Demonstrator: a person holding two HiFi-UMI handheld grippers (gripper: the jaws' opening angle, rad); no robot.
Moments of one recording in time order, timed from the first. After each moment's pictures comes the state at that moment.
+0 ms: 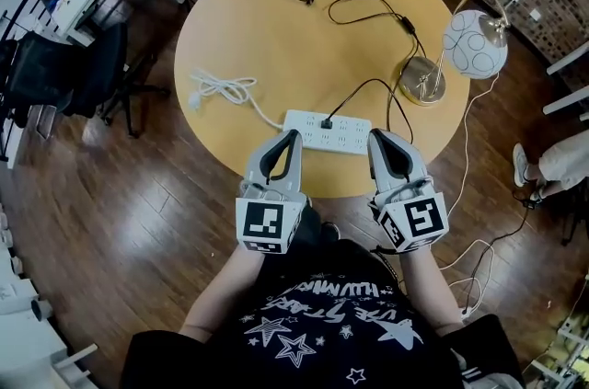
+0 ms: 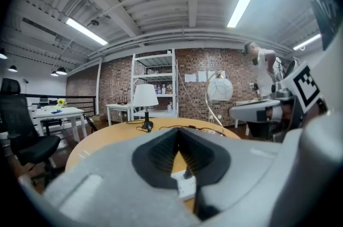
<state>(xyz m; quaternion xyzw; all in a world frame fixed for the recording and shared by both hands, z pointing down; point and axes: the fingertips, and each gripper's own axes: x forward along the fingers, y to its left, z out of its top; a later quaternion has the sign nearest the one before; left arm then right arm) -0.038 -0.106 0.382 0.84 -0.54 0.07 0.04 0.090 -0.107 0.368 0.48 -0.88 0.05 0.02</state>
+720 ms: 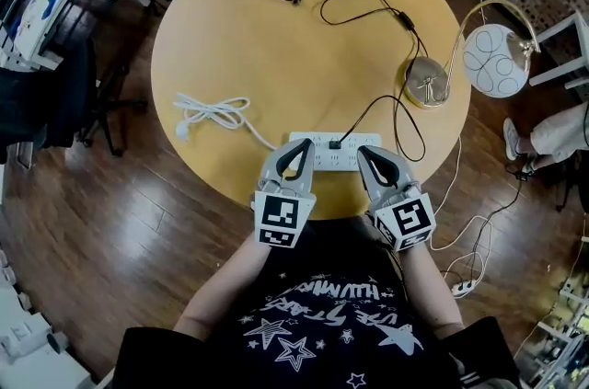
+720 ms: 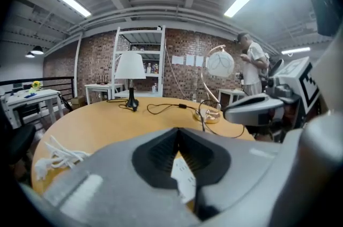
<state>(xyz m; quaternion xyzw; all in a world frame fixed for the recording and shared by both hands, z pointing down) -0.034 -0.164 0.477 0.88 -0.44 0.14 0.11 0.057 -0.139 0.459 0.47 -0.87 0.09 0.13</state>
